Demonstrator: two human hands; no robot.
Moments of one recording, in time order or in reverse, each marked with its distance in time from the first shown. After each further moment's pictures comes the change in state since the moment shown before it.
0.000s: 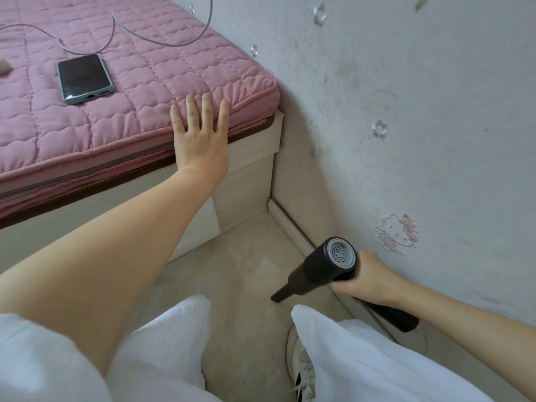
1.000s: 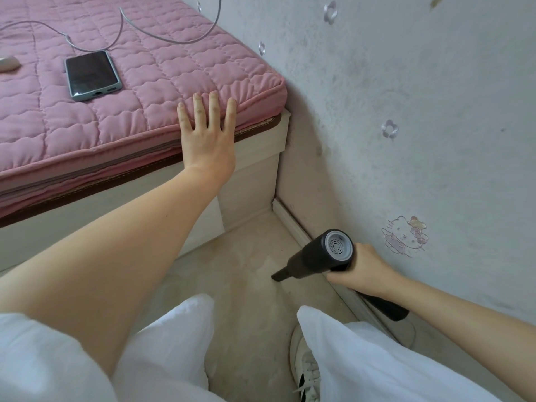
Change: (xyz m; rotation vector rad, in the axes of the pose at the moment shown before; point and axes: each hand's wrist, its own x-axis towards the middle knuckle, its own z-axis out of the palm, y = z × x) left_hand -0.001 0.000 0.000 -0.015 0.011 0.000; right_hand 0.016 -0.008 0.005 -0.018 0.050 -0.025
